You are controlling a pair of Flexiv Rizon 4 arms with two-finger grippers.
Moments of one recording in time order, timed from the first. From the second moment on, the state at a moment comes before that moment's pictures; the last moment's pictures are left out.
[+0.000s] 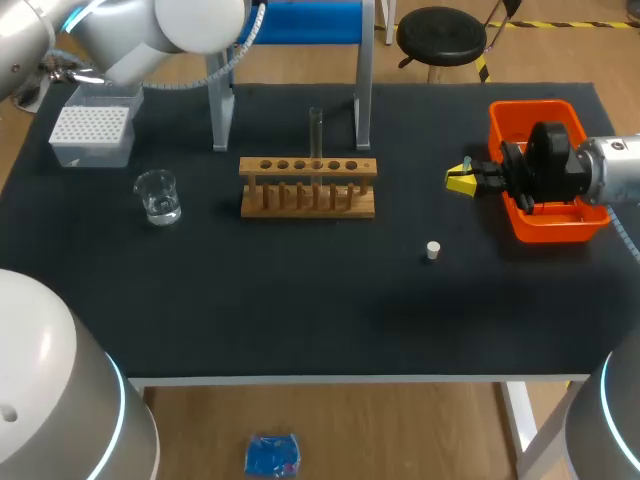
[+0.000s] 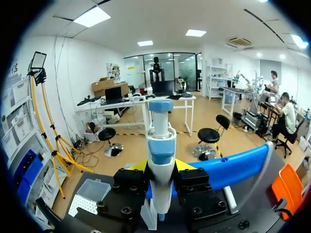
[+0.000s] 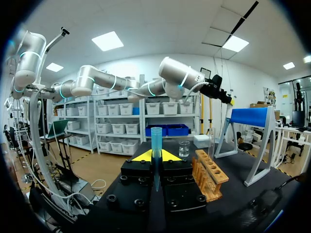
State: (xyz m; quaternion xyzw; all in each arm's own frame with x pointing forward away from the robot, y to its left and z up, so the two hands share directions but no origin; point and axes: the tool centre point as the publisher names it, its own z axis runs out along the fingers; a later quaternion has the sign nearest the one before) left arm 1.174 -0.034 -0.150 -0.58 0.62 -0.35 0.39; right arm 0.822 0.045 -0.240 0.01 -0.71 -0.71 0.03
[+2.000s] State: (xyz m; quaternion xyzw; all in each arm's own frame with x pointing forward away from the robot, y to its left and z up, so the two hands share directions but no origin) left arm 0.879 -0.109 -0.049 -0.21 0.82 -0.51 0.16; right arm 0.822 0.045 -0.240 0.01 -0.71 -0.71 0.03
